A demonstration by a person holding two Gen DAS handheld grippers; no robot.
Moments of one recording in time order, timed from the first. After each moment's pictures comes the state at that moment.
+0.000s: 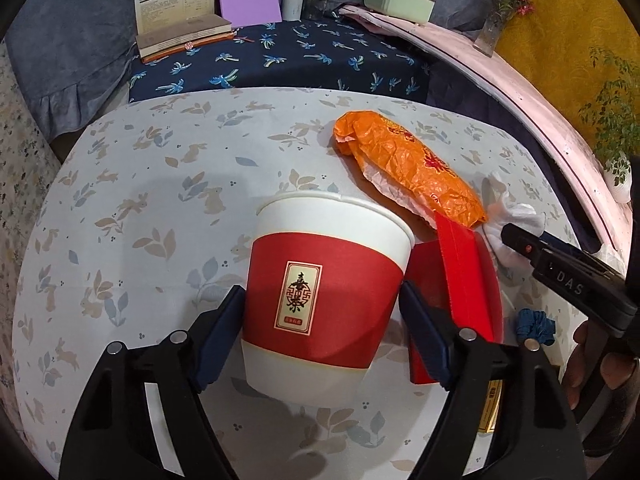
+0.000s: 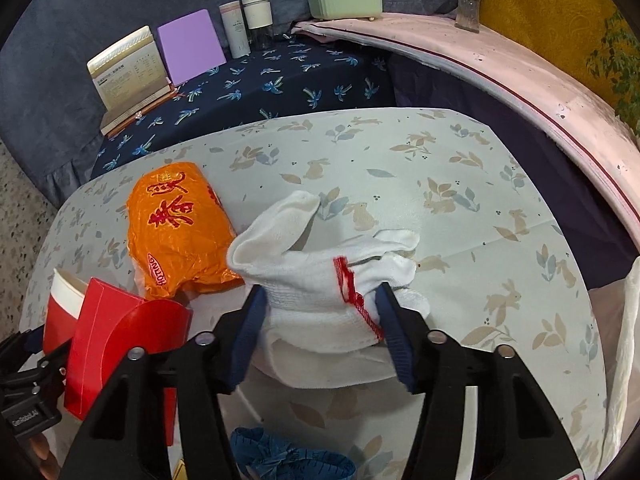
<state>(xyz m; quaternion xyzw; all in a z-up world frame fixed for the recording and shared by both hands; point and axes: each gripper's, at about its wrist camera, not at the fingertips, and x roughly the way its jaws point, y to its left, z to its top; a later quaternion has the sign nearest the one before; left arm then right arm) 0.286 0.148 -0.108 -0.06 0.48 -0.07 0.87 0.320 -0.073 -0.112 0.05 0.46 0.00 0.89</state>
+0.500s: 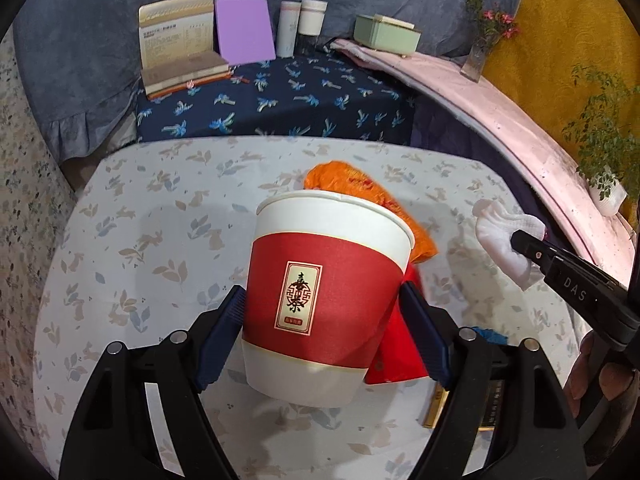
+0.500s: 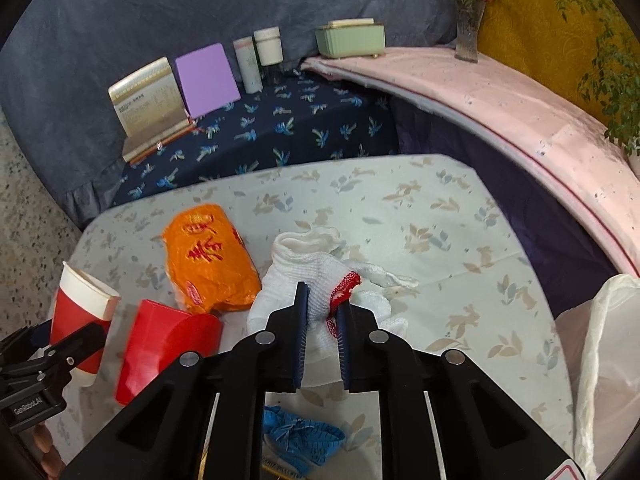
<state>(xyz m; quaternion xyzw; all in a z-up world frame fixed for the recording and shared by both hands) 0.267 0.136 -0.054 -0.06 0.44 -0.08 0.89 0.295 -0.084 -0.055 0.06 0.41 0.01 0.91</state>
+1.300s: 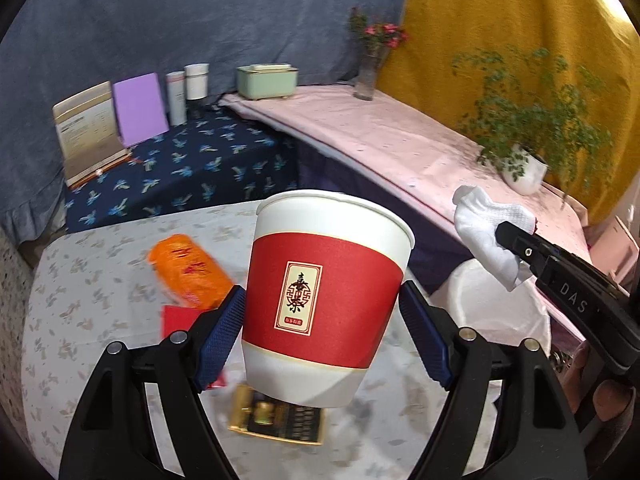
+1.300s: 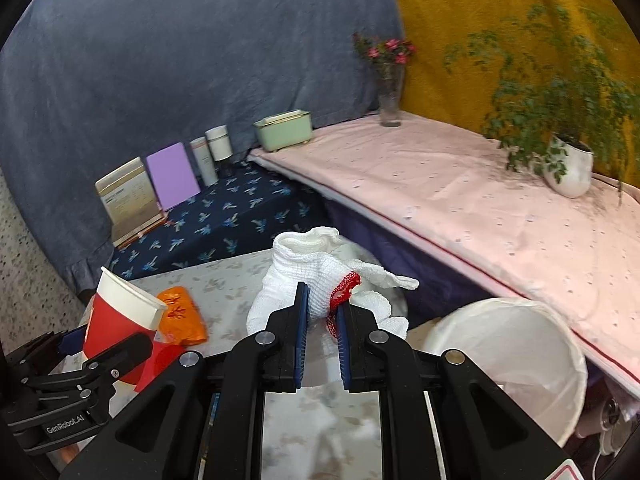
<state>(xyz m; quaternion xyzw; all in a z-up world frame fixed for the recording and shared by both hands) 0.212 -0.025 0.039 -0.01 0.37 -0.20 0.91 0.188 -0.211 0.053 0.09 0.30 -0.06 0.95</state>
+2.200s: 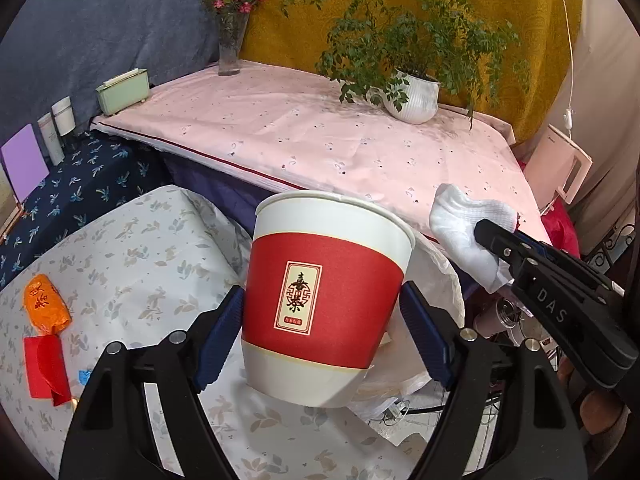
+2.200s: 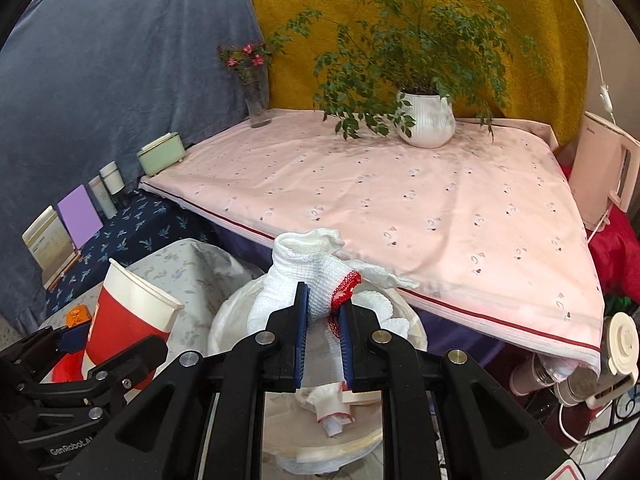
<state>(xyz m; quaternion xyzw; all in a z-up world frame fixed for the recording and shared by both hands) 0.152 -0.240 0.019 0.08 0.38 -0.34 0.86 0.080 -0.388 0.025 0.15 0.30 -0.21 0.92</state>
